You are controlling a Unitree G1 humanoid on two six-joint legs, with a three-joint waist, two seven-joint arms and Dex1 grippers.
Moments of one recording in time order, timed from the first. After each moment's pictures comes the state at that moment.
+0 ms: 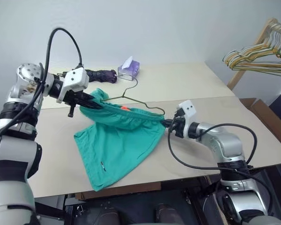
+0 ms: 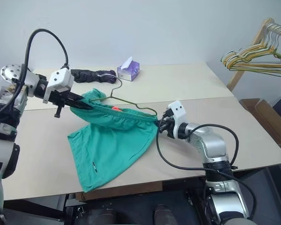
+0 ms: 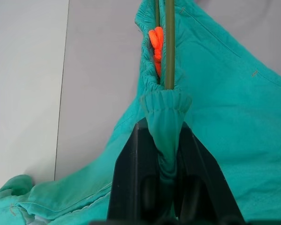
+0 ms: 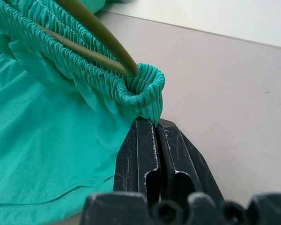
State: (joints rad) left arm -1.16 0.84 -0.42 0.90 -0.23 -0.12 -1.61; right arm -0.51 -0.42 0.03 0.00 0.33 0.80 0.65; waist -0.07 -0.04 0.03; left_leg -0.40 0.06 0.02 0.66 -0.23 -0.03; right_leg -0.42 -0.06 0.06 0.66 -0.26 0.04
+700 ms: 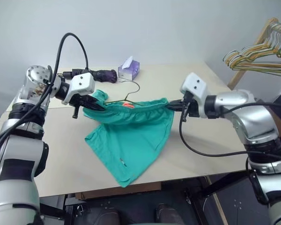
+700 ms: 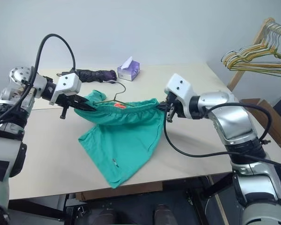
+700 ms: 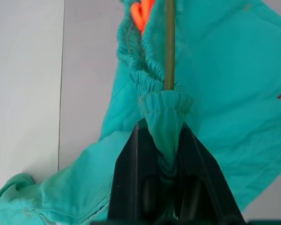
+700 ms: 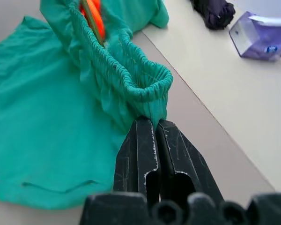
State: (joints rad) left arm -1.16 0.78 -0.36 0.94 -0.09 -0.18 -1.58; right arm -0.77 -0.72 0.21 -0.14 0.29 0.78 0.90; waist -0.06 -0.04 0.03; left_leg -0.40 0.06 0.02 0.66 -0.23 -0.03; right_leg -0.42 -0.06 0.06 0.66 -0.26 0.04
